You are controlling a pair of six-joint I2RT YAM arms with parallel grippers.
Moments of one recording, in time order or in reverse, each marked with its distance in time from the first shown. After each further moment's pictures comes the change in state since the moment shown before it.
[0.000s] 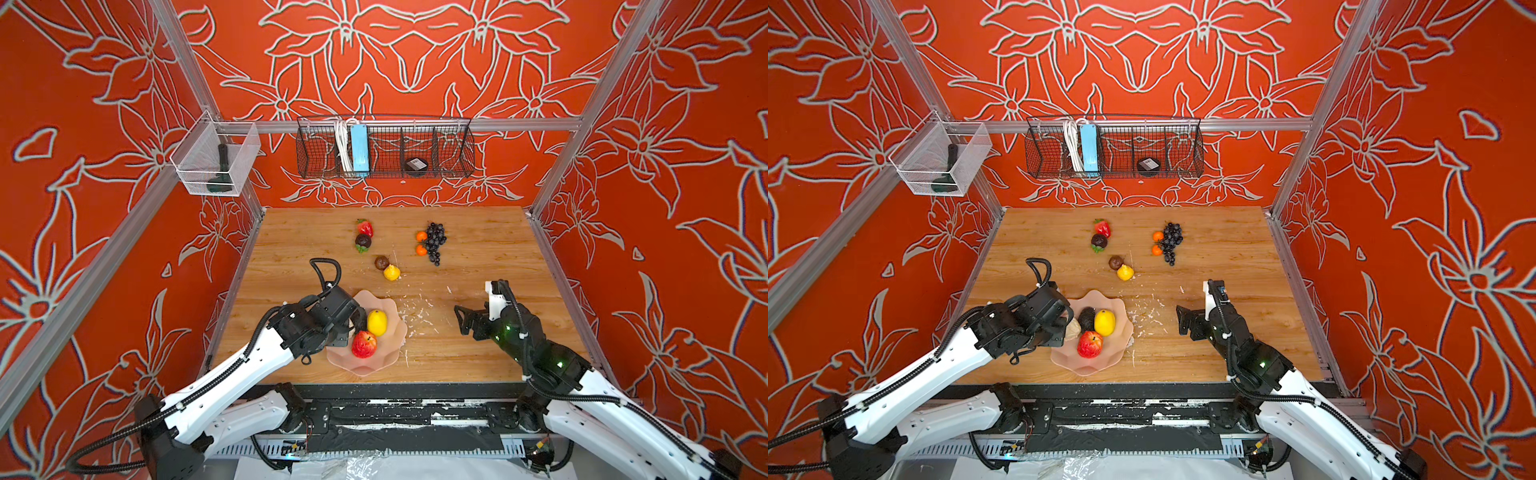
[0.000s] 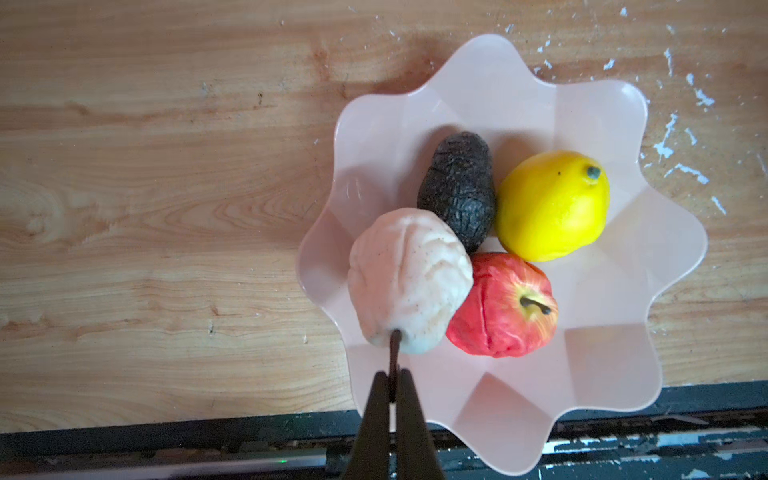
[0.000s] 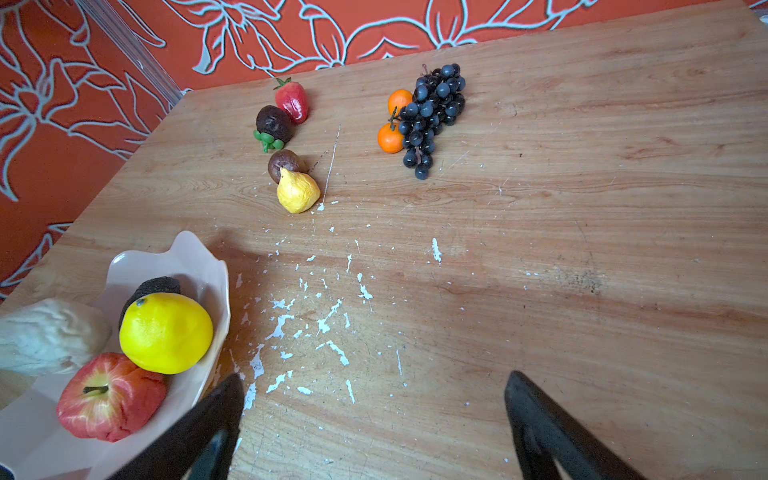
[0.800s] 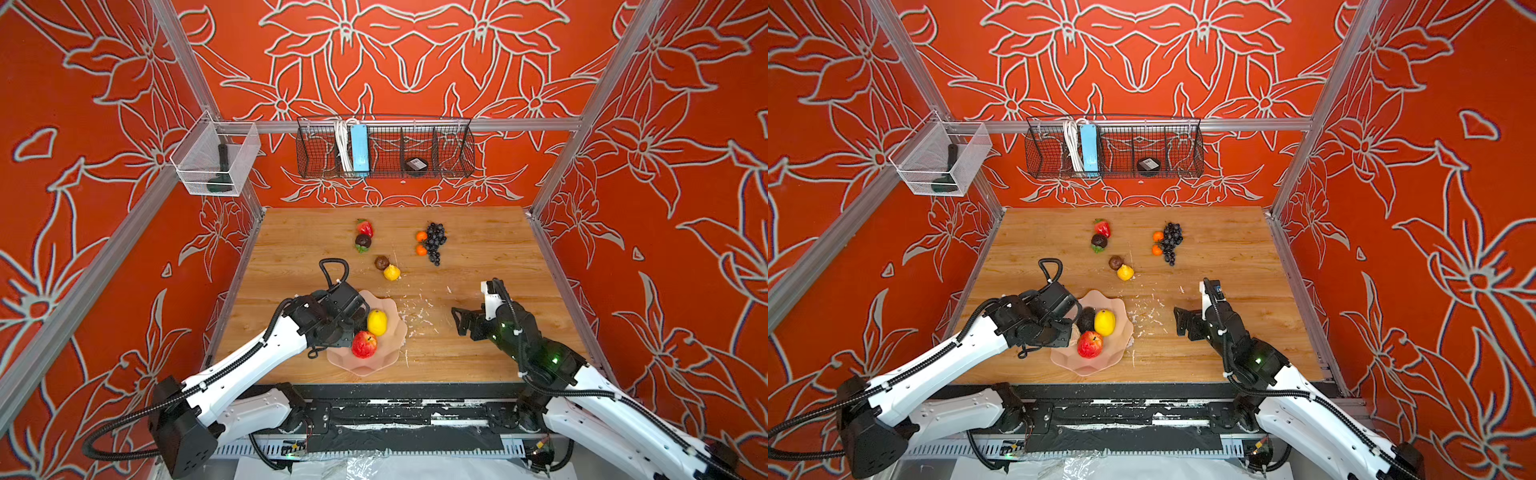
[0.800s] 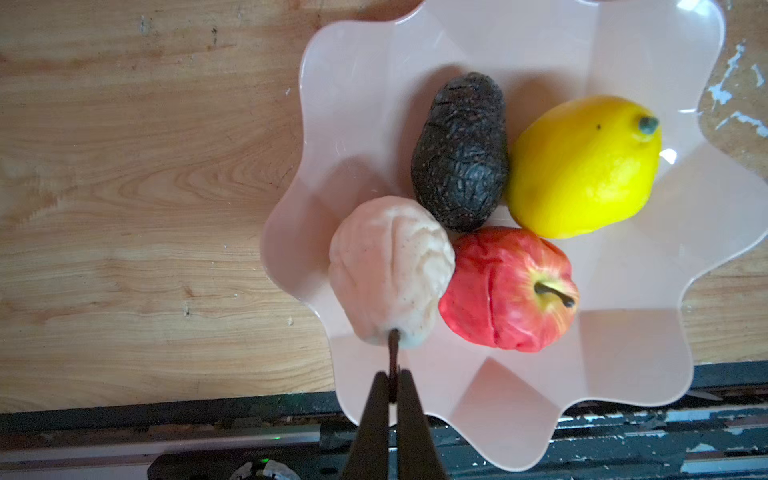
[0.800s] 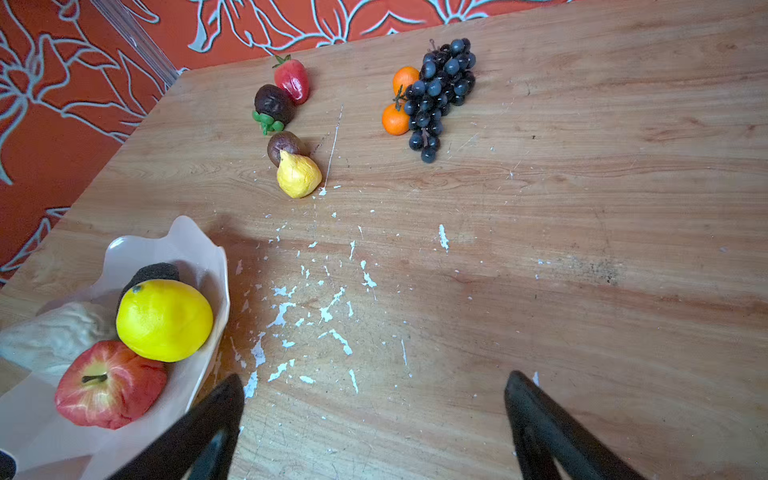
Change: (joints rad) left arm 0.036 0.090 0.000 -0.004 0.084 0.025; right arm -0.002 0.037 0.004 0.001 -0.032 0.008
